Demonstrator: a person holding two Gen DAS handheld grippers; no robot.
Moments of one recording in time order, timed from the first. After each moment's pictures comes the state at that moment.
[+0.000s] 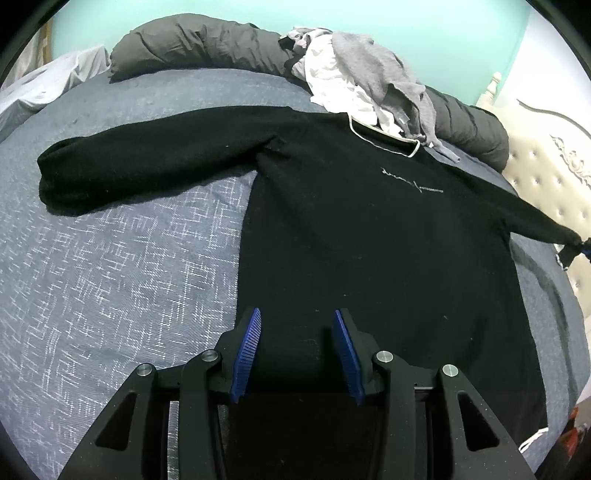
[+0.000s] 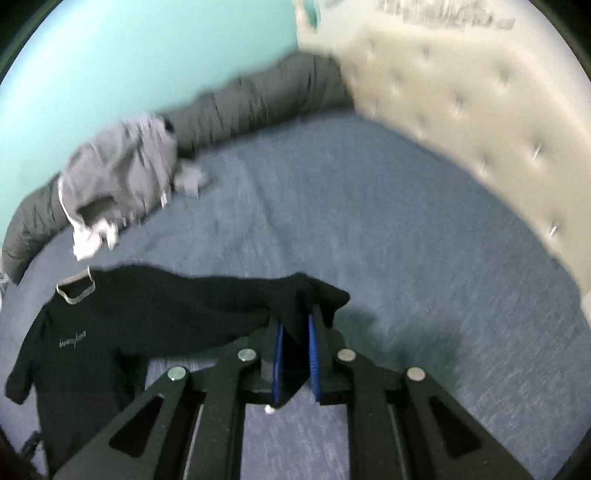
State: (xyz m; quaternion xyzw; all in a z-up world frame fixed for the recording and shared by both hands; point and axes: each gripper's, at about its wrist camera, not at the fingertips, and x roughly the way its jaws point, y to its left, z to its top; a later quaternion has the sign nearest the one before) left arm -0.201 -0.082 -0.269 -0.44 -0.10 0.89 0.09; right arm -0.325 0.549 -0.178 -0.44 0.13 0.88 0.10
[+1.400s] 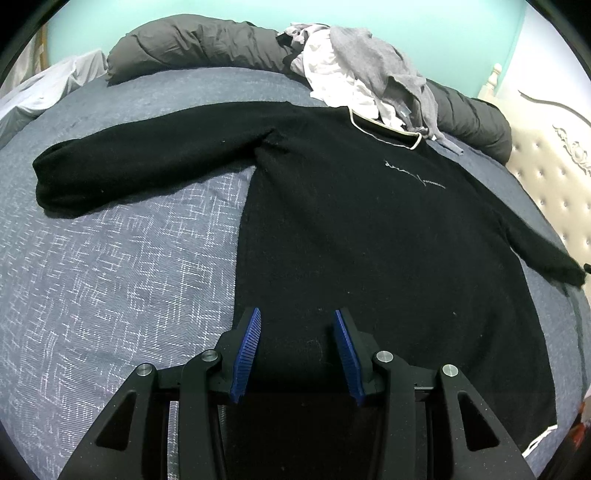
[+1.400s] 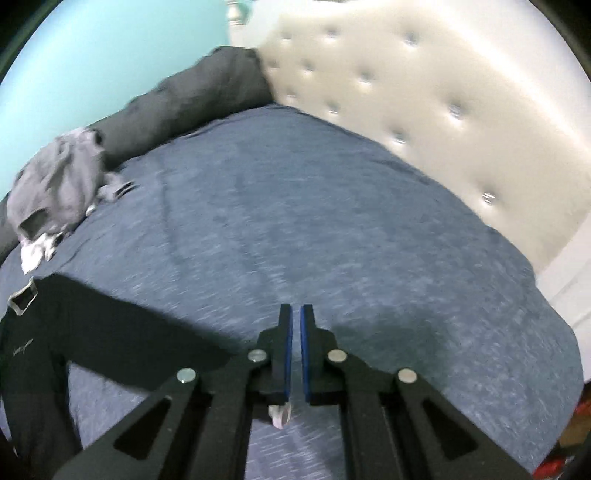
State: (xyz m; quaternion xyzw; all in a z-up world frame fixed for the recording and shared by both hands) left arm -0.203 -0.076 -0.273 -0.44 -0.08 0.89 0.08; right arm -0.273 0.664 -0.192 -0.42 0.12 0.88 0.19
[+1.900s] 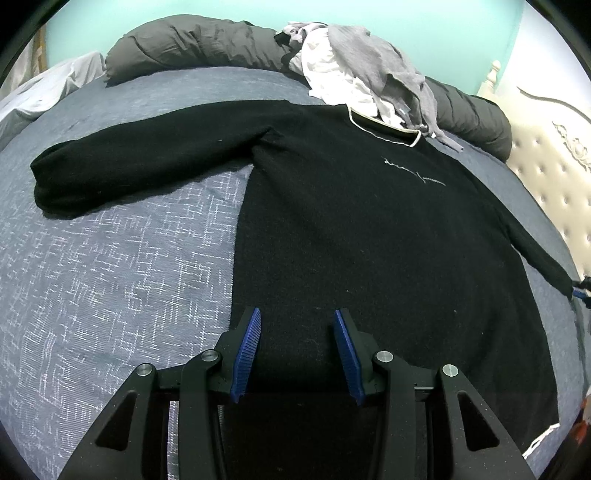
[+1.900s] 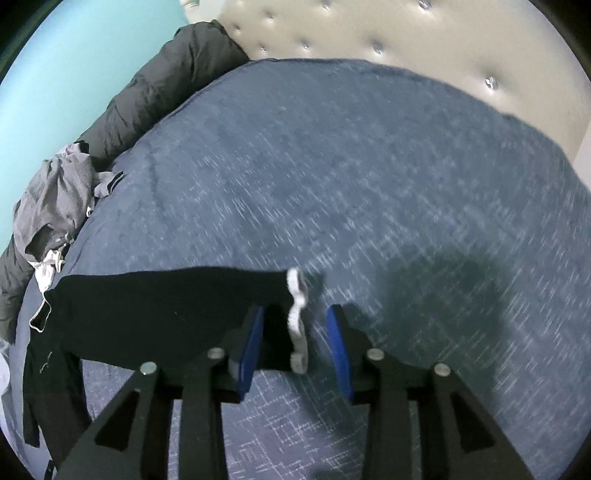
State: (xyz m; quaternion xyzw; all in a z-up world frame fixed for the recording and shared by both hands) left arm -0.205 -0.074 -0.274 -0.44 -0.08 0.89 0.09; right arm -0.249 0.672 -0.261 -0.45 0.25 0.84 0.17
